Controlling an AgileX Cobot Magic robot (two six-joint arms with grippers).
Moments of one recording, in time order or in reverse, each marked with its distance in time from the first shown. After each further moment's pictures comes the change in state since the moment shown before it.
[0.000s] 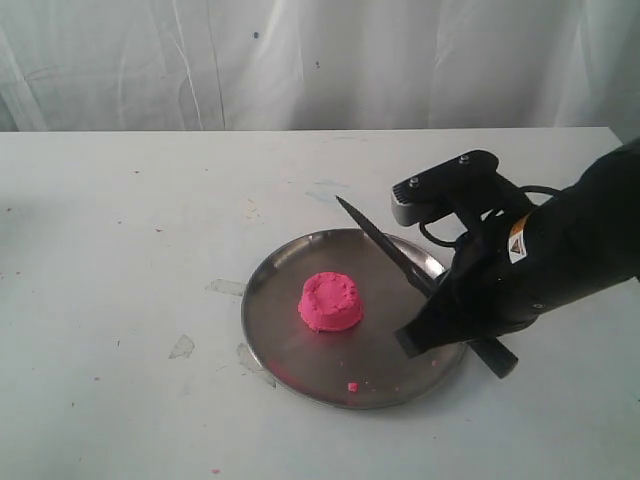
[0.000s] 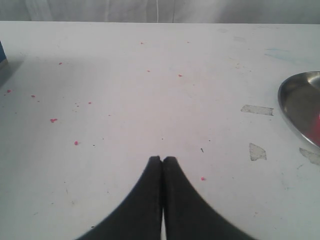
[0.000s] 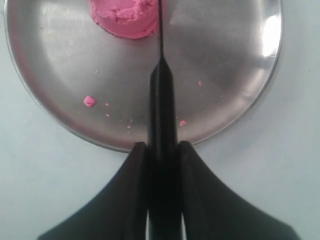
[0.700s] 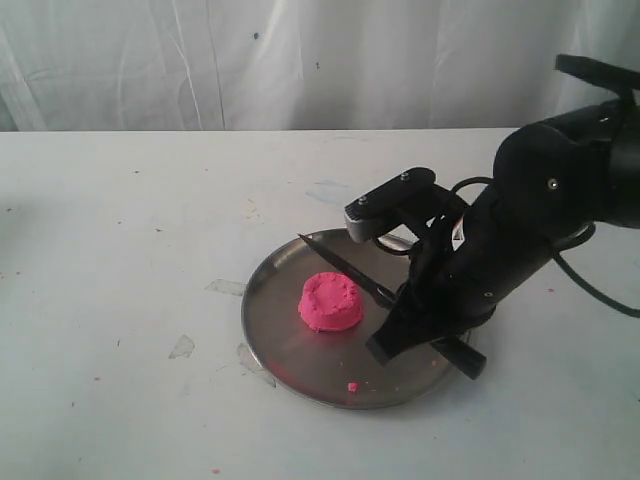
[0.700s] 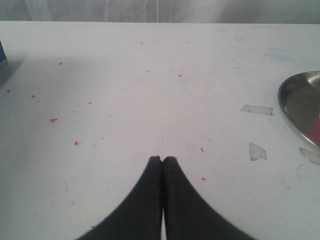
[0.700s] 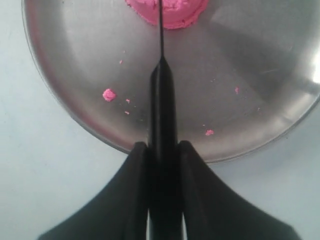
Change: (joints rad) left arm 0.000 0.000 0.000 0.000 0.000 0.000; right arm 0.006 0.183 -0.124 0.111 0.090 -0.196
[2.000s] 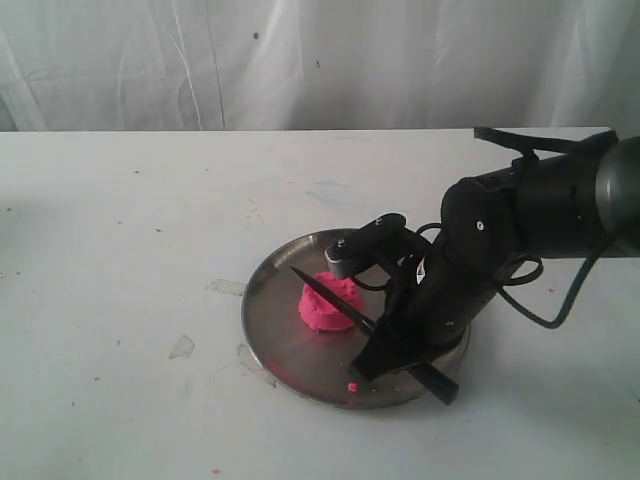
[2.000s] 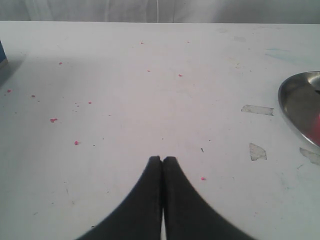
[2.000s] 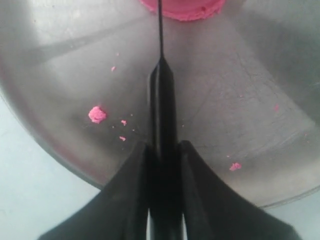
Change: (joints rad) left arm 0.000 0.000 0.000 0.000 0.000 0.000; right arm 0.000 0.189 -0.002 0.048 -0.115 -0.045
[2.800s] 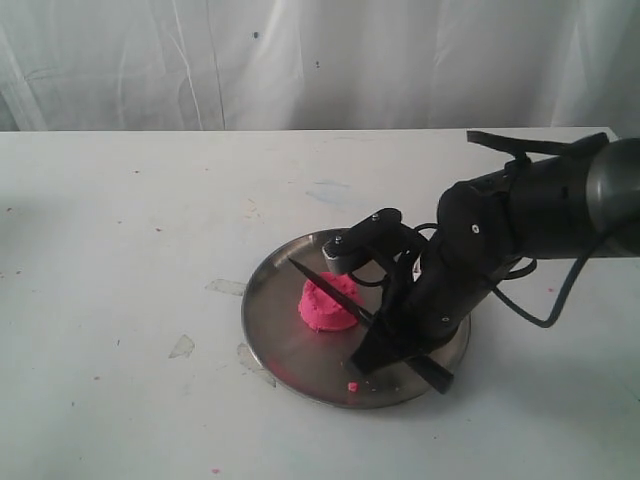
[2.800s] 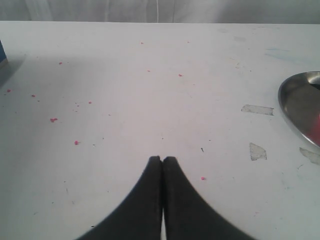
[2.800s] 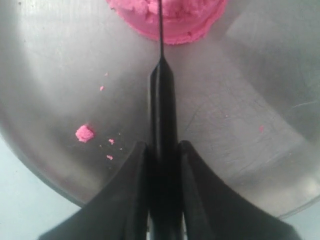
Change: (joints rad) left arm 0.000 0.000 0.000 0.000 0.000 0.000; right arm 0.000 0.016 -0.006 -0.029 -0.053 0.002
